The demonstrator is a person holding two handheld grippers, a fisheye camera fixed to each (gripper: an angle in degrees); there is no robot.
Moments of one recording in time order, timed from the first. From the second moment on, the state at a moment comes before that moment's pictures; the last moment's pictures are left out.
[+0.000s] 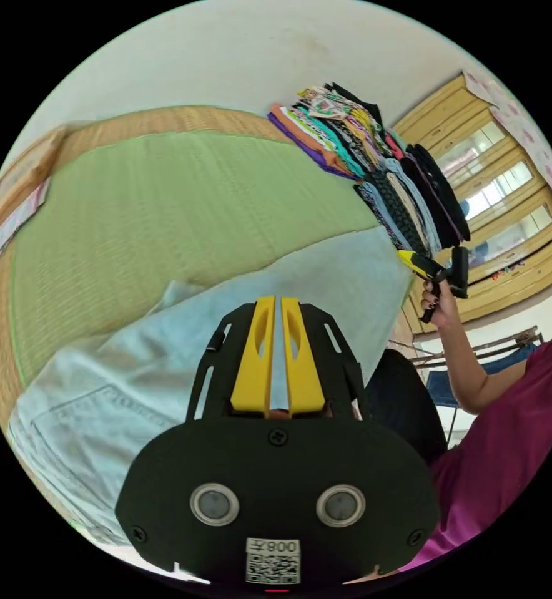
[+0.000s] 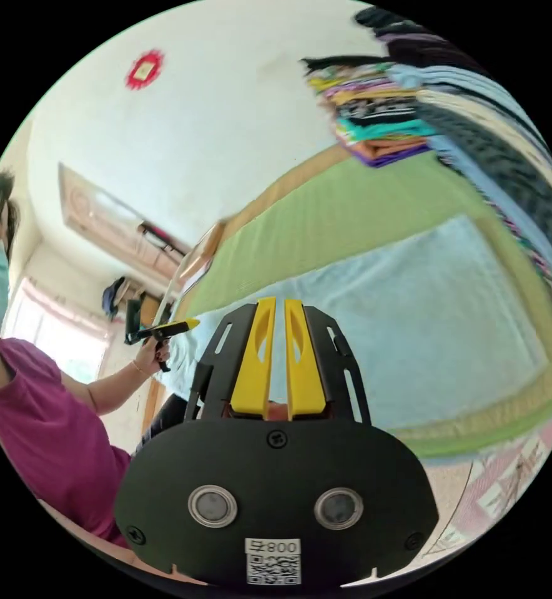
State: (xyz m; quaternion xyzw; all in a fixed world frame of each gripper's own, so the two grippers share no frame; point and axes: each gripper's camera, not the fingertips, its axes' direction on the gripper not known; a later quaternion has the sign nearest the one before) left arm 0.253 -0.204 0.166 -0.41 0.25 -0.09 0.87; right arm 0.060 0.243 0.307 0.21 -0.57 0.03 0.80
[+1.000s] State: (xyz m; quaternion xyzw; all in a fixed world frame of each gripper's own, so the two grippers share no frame) left arm 0.031 -0.282 0.013 -0.31 0.30 -0.07 0.90; right arm -0.207 0.046 0.076 0.16 -0.55 -0.25 0.78
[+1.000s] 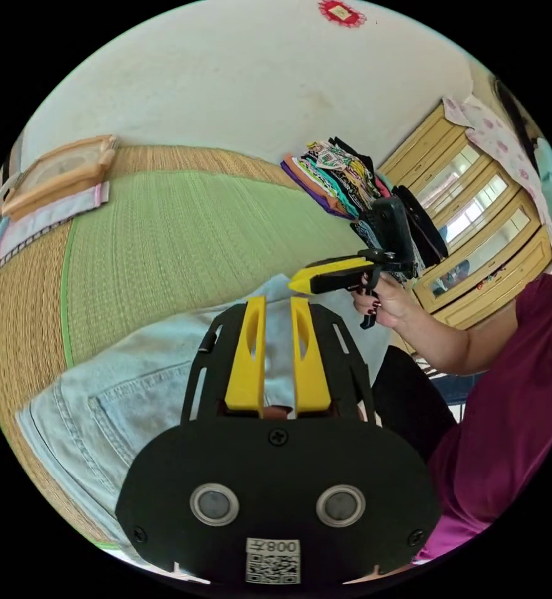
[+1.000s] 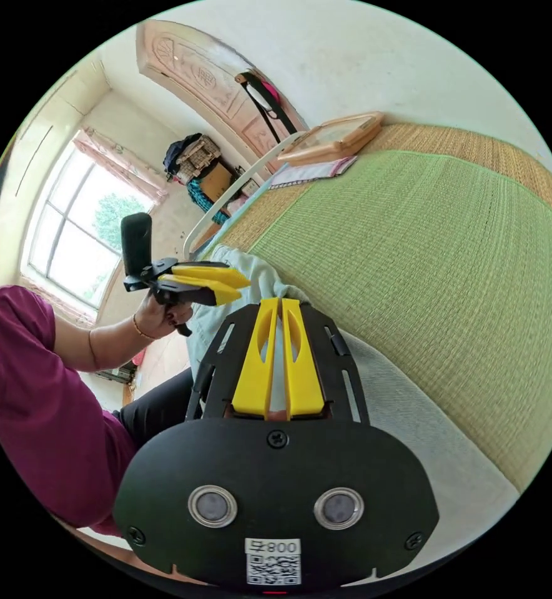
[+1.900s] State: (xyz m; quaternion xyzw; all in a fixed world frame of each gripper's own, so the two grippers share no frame) left arm 0.005 -0.343 -0.032 -0.32 0.32 0.06 0.89; right arm -0.245 0.054 -0.054 0.23 -0.34 -0.42 0.81
